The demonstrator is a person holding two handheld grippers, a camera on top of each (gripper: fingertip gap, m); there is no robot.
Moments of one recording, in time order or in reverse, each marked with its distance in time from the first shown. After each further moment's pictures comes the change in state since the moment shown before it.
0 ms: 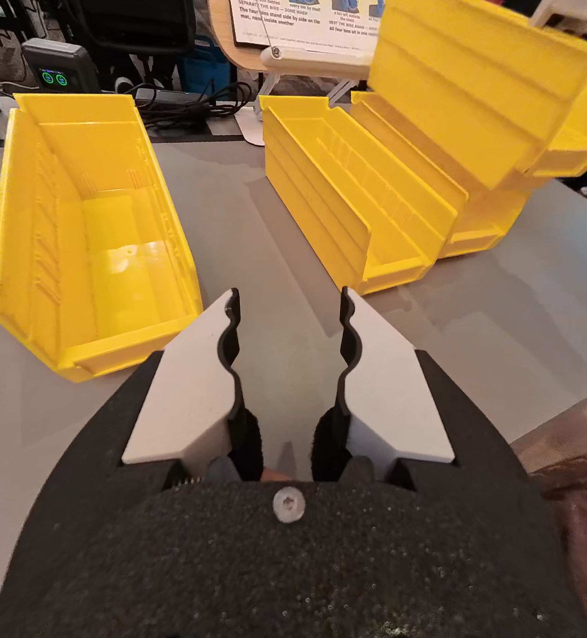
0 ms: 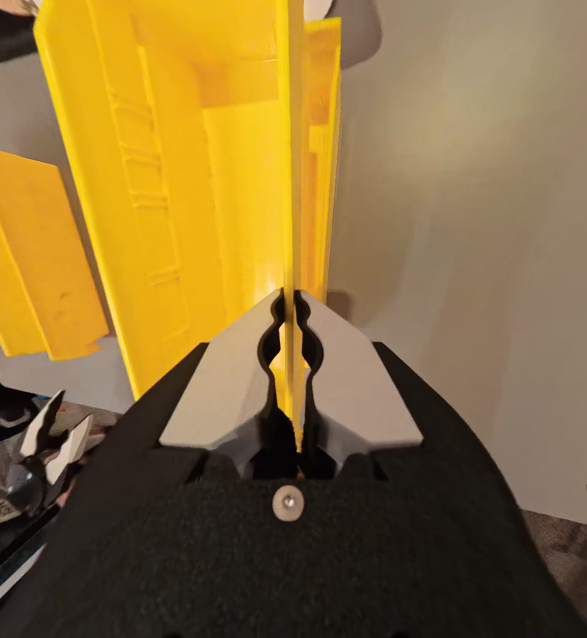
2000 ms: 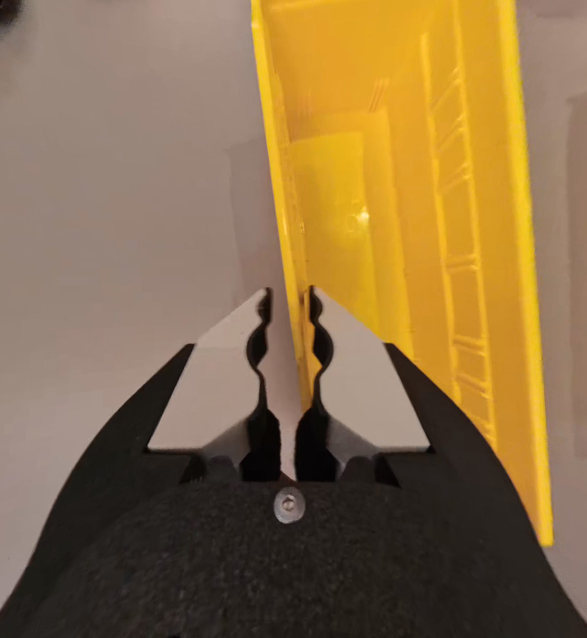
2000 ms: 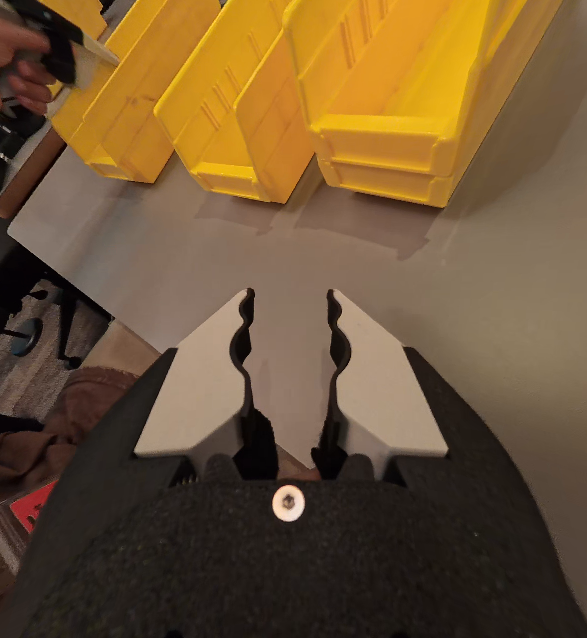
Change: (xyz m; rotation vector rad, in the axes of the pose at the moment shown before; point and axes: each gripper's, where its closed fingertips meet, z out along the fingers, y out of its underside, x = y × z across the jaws) left arm -0.219 -0.025 0.100 -0.651 -0.343 -0.088; right arm -0.018 0.255 0.068 0.510 -0.379 -0.395
